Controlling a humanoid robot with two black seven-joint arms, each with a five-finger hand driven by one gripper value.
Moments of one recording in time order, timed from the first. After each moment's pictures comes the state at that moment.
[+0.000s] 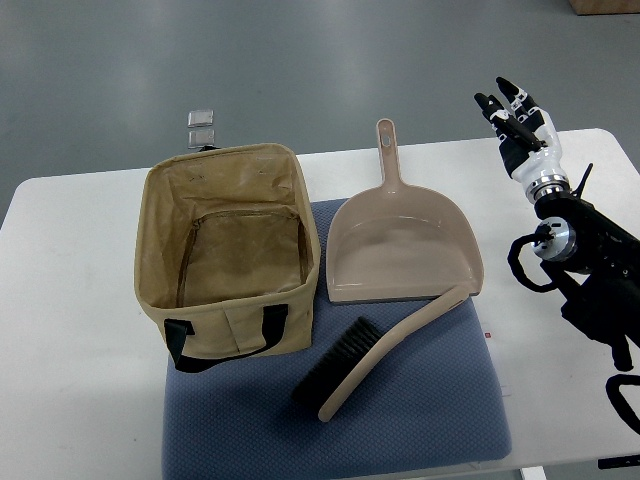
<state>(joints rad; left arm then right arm) 0.00 0.00 -0.12 -0.16 -0.06 0.05 0.07 0.71 -0.15 0.98 0.56 -0.23 0.10 0.45</state>
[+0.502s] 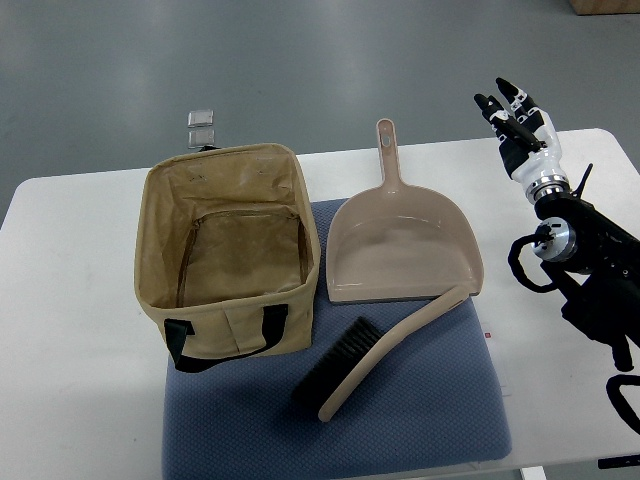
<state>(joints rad) 0.00 0.00 -0.12 -0.17 -0.06 0.05 0.07 0.71 -0.15 0.98 0.56 -0.23 0.10 0.45</state>
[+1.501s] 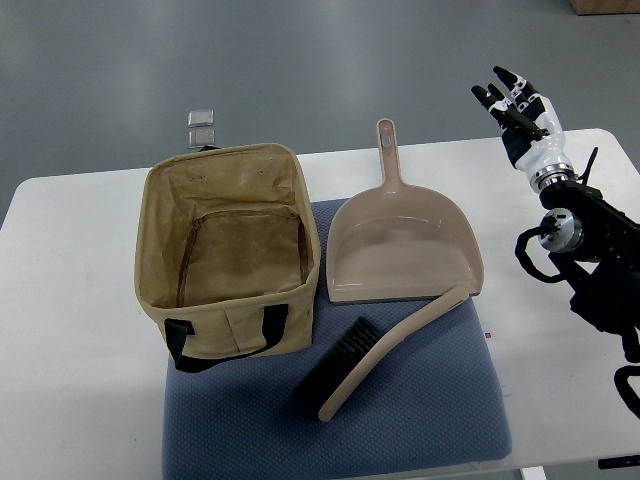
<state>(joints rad) 0.00 0.00 -0.13 -0.17 -0.06 0.05 0.07 0.74 -0.20 0.92 0.56 -0.30 0.11 0.44</state>
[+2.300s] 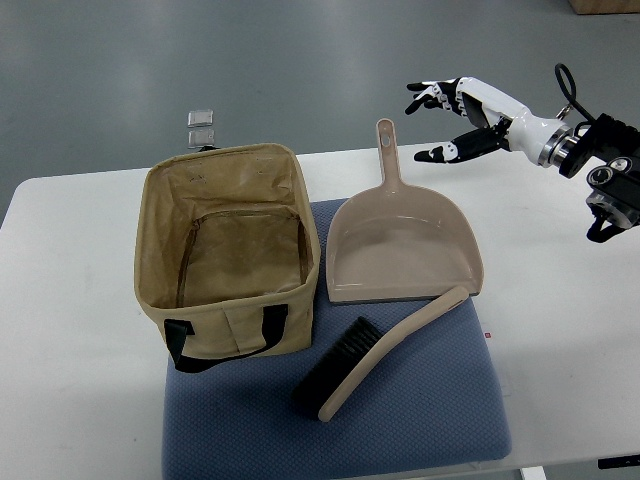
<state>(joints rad) 0.00 0.00 -0.13 -0.17 -0.06 0.05 0.07 0.94 -0.56 0.38 0.94 -0.88 0.16 0.50</state>
